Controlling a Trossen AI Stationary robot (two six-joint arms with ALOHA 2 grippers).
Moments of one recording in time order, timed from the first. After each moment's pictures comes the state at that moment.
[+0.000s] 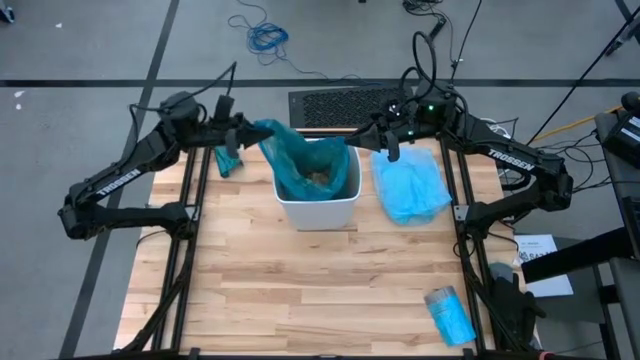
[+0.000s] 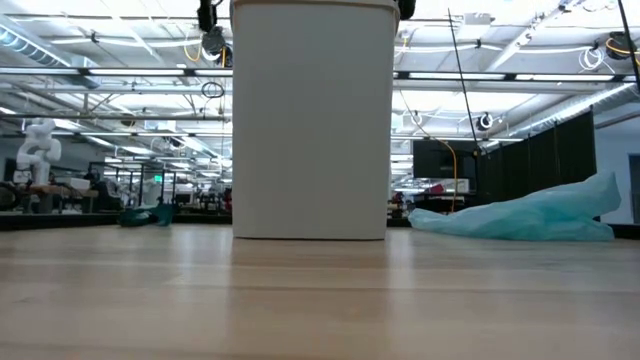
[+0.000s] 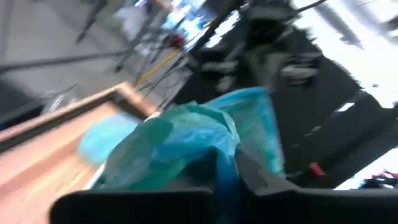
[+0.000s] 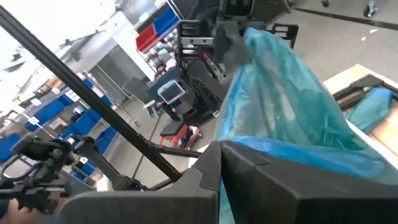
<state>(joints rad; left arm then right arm) 0.62 0.96 1.08 -0.16 0.54 -0.63 -0.43 1.30 1.40 -0.18 -0.60 0.59</state>
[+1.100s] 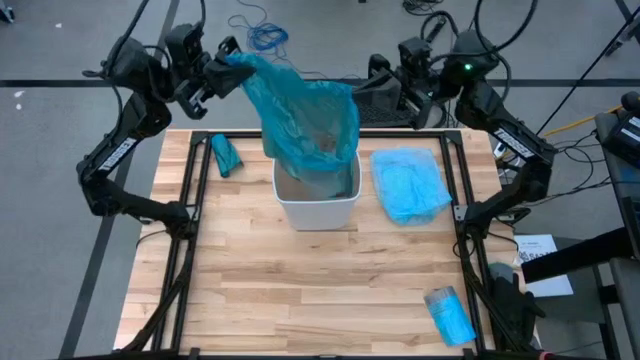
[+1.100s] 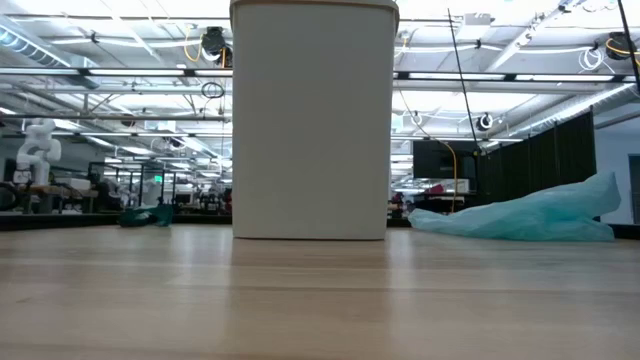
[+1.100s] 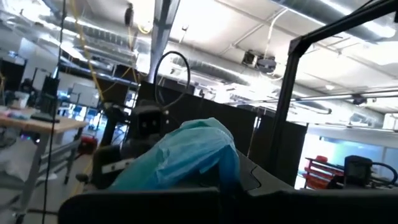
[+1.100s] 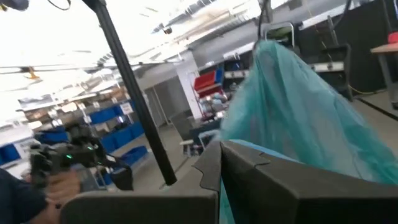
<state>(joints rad) 0.62 1.27 1.75 0.10 0.75 -0.62 -0.45 1.50 1.95 -0.14 -0.74 0.57</state>
